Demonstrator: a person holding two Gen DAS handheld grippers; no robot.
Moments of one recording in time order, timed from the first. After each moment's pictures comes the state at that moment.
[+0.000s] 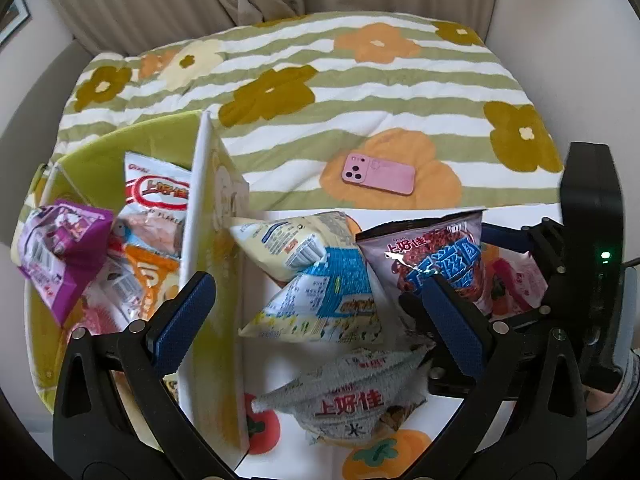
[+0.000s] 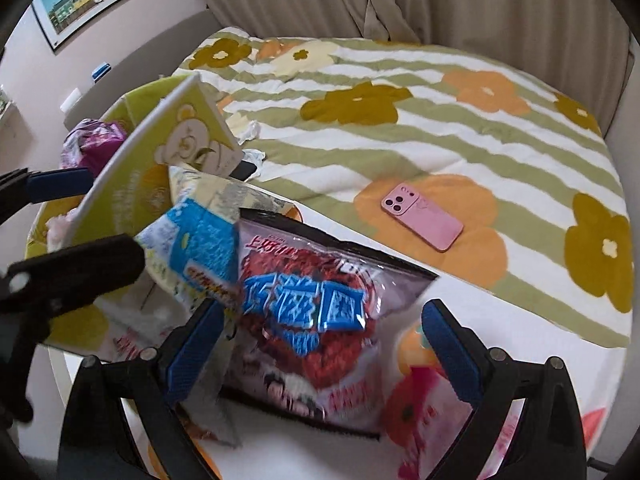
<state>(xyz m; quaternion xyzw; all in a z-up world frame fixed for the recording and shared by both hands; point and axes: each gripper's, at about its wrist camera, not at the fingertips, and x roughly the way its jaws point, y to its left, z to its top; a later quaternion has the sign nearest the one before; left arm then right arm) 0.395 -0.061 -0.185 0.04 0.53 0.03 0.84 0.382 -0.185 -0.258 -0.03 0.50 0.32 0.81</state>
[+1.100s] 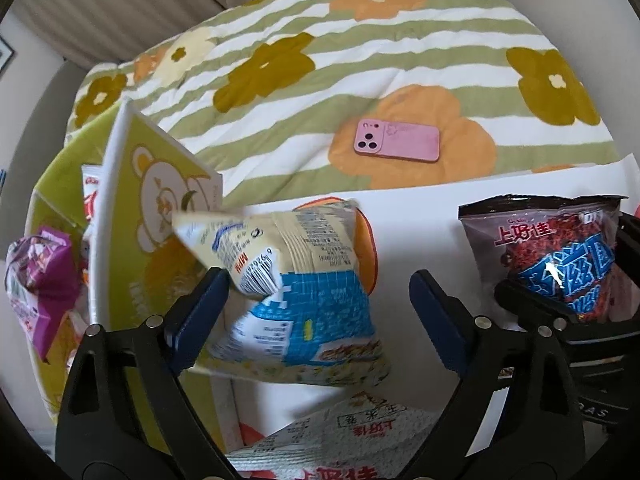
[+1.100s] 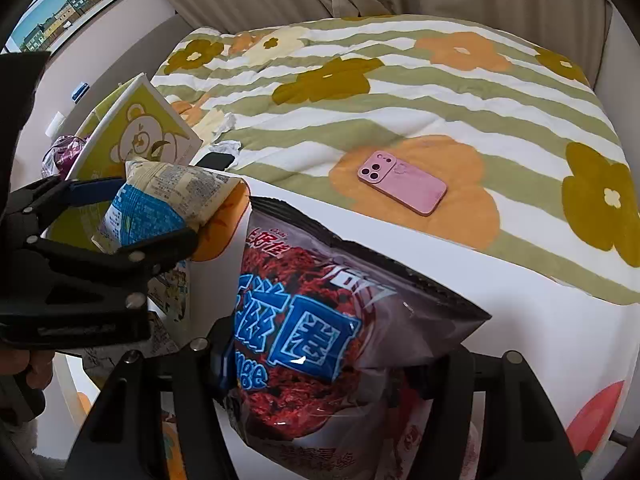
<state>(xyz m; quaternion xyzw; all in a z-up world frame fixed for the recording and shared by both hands) 0.435 -0.089 -0.252 0.12 0.58 0.06 0.81 0.386 -0.225 -0.276 0.01 0.53 0.29 0.80</state>
